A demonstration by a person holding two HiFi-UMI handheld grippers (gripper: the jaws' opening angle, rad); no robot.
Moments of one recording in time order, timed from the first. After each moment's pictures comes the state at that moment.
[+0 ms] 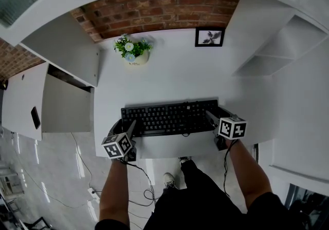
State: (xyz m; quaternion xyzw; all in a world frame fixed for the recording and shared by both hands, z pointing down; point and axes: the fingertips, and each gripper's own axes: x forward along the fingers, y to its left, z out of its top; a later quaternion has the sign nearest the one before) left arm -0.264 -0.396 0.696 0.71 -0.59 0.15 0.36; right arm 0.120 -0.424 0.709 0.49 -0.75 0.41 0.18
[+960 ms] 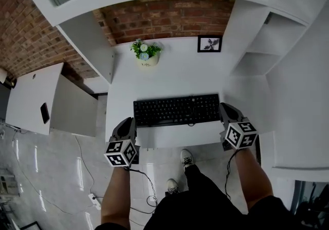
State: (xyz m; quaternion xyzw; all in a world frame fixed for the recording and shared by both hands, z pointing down) left arm -0.265 -0.331 0.560 0.77 -0.59 0.10 0.21; right arm 0.104 -0.369 0.550 0.54 -0.81 0.22 0.09
